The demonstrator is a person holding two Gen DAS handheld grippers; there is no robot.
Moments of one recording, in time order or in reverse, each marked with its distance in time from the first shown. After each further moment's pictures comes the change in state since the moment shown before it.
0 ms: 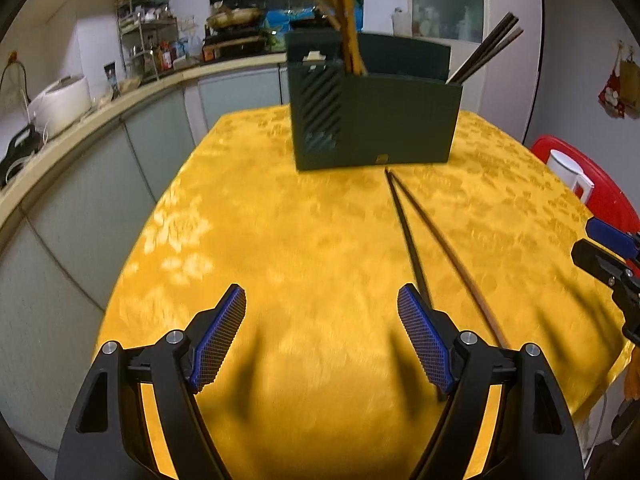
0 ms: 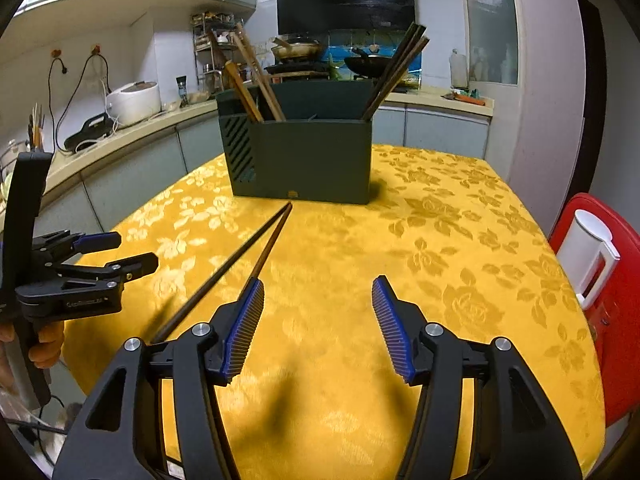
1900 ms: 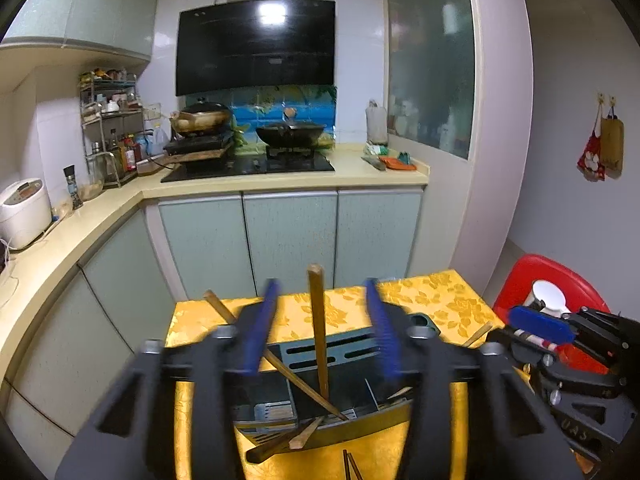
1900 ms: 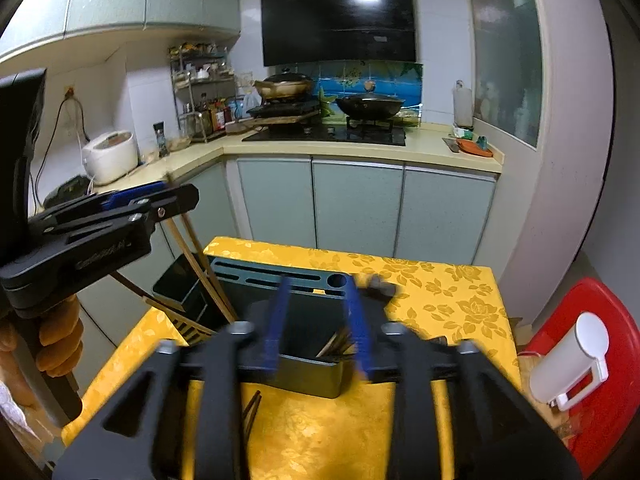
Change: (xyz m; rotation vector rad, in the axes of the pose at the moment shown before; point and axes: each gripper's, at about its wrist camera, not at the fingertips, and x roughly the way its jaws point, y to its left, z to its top) left arm -0.005 -0.033 0.291 0.027 -0.300 -0.095; right arm 0.051 -0.044 0.228 0.029 -0.054 -0.008
